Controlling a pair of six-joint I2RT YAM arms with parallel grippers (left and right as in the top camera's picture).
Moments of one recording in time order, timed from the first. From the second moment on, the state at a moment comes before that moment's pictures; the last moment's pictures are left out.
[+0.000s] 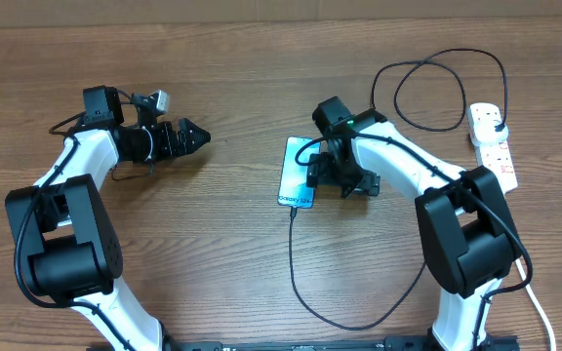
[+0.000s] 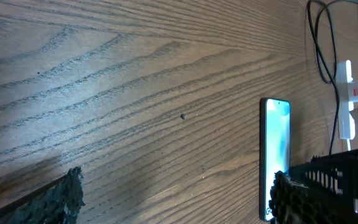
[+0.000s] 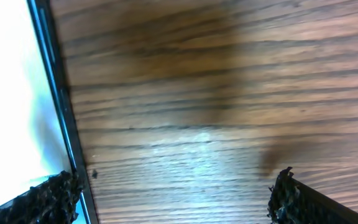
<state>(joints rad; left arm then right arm) 0.21 1.98 1.25 -0.50 0.78 0.02 0.46 2.02 1.39 -0.92 0.00 0.61</state>
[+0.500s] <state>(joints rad) 0.21 1.98 1.25 -0.50 0.78 0.02 0.46 2.02 1.39 -0.88 0.08 0.56</state>
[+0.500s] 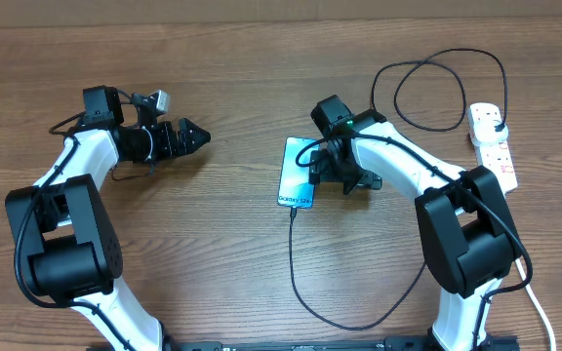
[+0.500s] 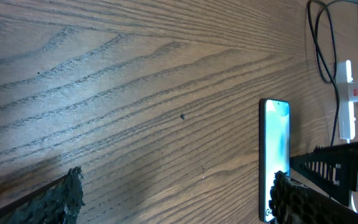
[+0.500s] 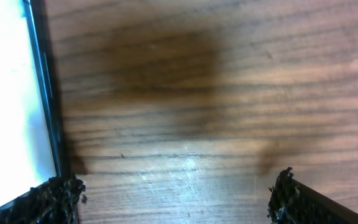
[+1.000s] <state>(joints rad) 0.21 1.98 1.25 -0.50 0.78 0.02 0.46 2.02 1.39 -0.88 0.07 0.49</state>
